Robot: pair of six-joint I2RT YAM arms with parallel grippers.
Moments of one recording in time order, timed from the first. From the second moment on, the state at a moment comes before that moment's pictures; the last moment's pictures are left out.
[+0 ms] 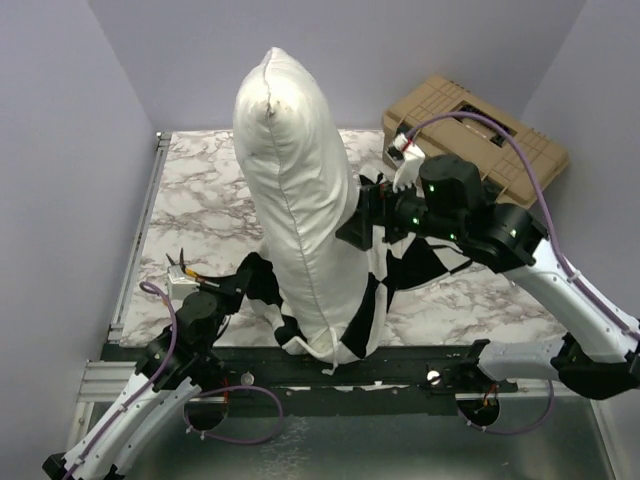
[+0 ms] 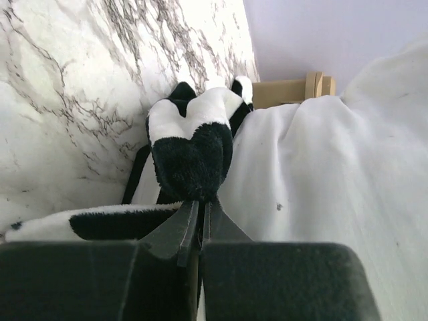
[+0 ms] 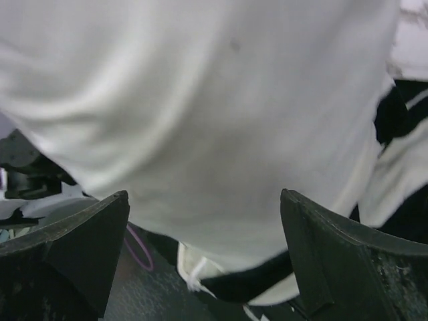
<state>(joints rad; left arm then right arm) -0.66 0.11 0.29 -0.51 -0.46 -1.46 0.89 1.28 1.65 -0.81 -0.08 0.45</state>
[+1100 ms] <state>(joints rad) -0.66 0.41 0.27 -0.26 -0.49 -1.38 0.79 1.79 1.72 -0.58 0.08 0.31</state>
